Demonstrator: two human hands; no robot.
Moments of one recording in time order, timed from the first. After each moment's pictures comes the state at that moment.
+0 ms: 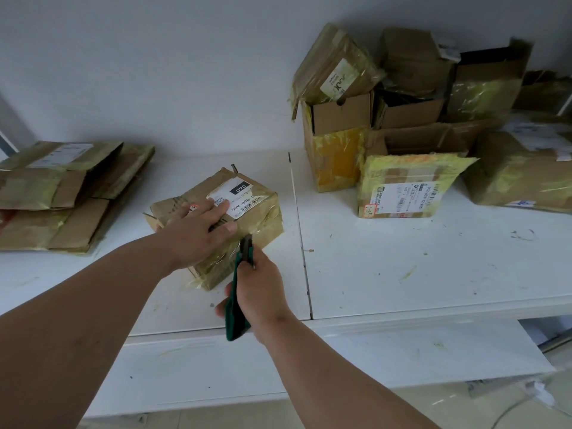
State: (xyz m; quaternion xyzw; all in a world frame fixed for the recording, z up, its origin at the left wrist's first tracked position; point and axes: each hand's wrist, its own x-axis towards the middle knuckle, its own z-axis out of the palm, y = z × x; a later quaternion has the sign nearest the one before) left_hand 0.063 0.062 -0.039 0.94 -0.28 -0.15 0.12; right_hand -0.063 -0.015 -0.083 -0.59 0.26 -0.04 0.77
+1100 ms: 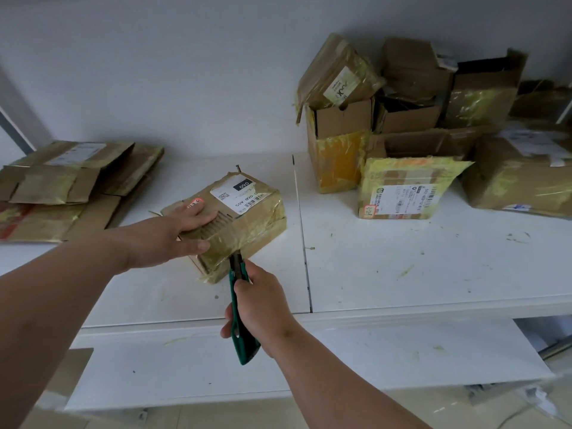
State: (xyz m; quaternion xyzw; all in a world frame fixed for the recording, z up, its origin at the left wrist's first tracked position) left_hand 0.076 0.117 -0.021 0.90 -0.36 -0.22 0.13; right_hand -0.092 -0.009 -0.080 -0.63 0.22 0.03 0.74
